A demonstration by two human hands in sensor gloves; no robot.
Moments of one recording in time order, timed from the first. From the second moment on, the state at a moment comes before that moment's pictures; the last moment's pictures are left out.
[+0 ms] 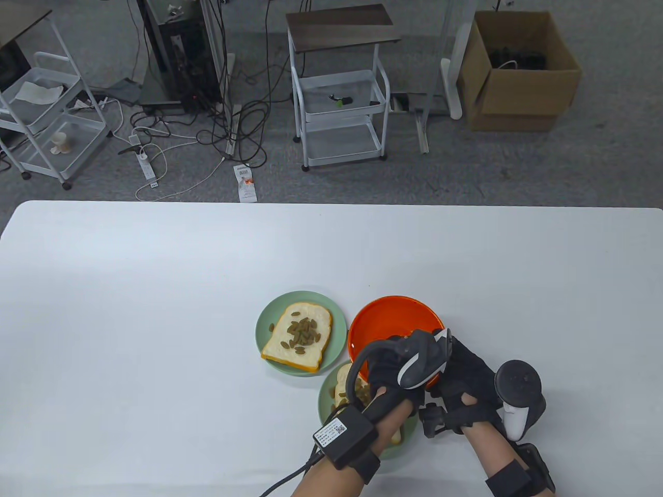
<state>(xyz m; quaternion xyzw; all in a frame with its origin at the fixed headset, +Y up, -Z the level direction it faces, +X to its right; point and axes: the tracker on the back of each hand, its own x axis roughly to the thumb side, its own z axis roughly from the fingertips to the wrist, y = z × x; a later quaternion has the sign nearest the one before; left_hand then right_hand) 0.090 -0.716 -0.302 -0.07 -0.05 -0.13 0.99 0.237 -0.770 -0.269 -0.09 -0.10 0.81 0.57</state>
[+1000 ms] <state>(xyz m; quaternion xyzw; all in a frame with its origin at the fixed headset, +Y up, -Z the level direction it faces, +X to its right) -0.093 -0.711 -0.352 0.00 0.06 0.06 1.00 0.239 -0.771 -0.274 -0.10 -0.09 0.83 0.53</state>
